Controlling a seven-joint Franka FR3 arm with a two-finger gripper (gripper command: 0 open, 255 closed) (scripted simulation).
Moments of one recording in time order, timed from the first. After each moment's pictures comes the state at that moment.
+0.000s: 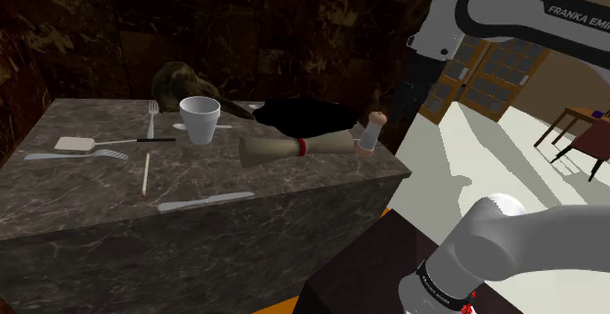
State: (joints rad) arm 0.01 -0.78 -0.01 -2.27 0.04 1.46 -0.01
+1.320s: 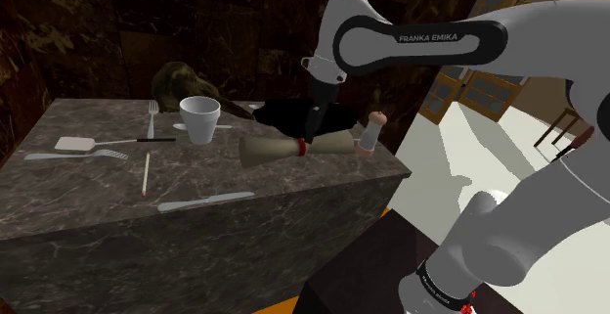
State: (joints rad) arm 0.20 -0.25 0.10 -2.13 0.06 1.86 -0.28
